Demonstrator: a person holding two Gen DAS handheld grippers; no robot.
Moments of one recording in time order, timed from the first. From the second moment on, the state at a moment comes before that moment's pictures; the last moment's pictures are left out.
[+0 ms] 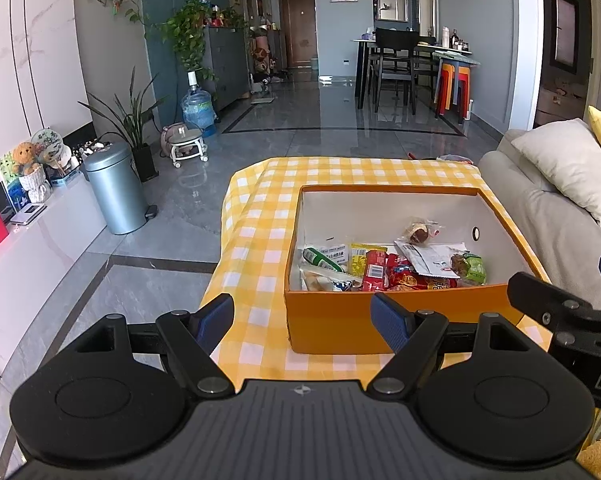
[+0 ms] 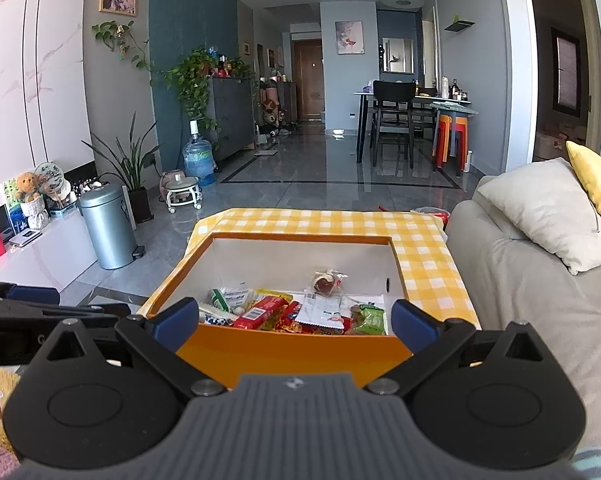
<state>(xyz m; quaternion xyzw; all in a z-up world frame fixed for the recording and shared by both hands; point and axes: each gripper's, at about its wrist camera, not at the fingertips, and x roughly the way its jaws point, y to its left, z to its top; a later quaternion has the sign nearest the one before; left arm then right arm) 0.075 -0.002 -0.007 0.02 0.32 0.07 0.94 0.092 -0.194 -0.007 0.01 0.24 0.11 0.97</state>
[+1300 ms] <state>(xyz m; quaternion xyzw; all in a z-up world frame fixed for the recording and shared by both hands) 0.075 0.000 -0.001 0.00 0.32 0.07 0.94 0.098 -0.190 -0.007 0.01 0.25 0.11 0.96</state>
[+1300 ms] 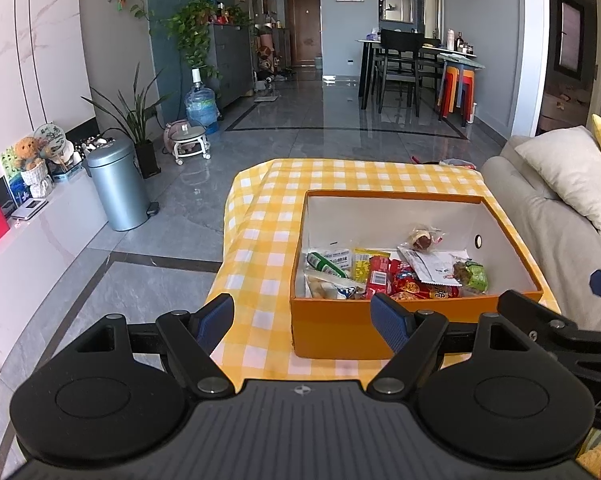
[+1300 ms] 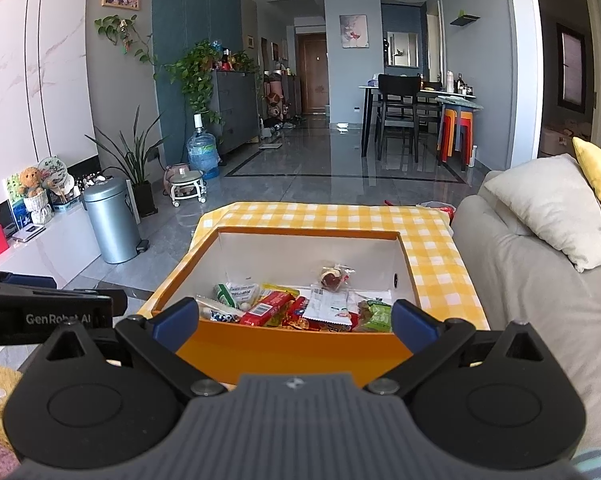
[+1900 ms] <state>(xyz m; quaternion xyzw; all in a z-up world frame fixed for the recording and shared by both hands) 0.074 -0.003 0.003 0.01 0.32 0.07 0.94 0.097 -0.193 -0.009 0.02 0.25 0.11 0.96</state>
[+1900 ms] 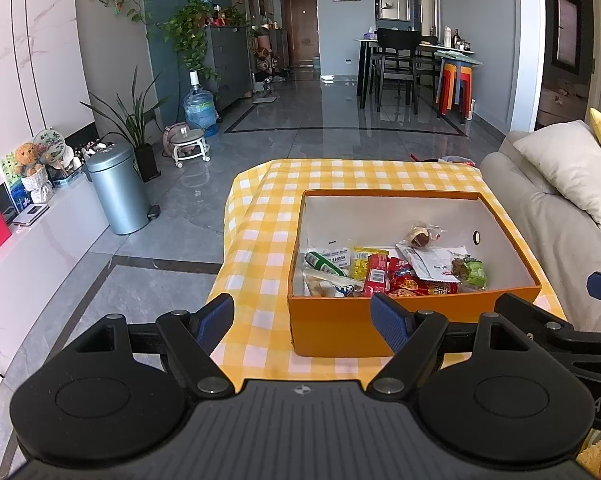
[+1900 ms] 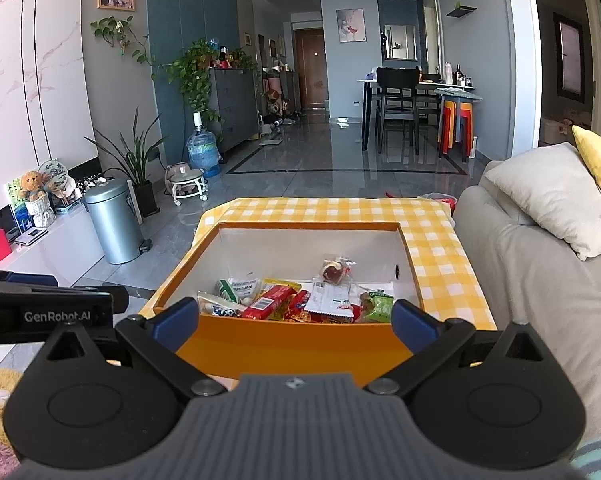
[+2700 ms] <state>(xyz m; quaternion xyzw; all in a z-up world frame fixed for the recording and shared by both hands) 0.073 -0.001 0.002 0.01 0.33 0.07 0.94 0.098 -0.192 -0.014 0.02 0.28 0.11 0.95</state>
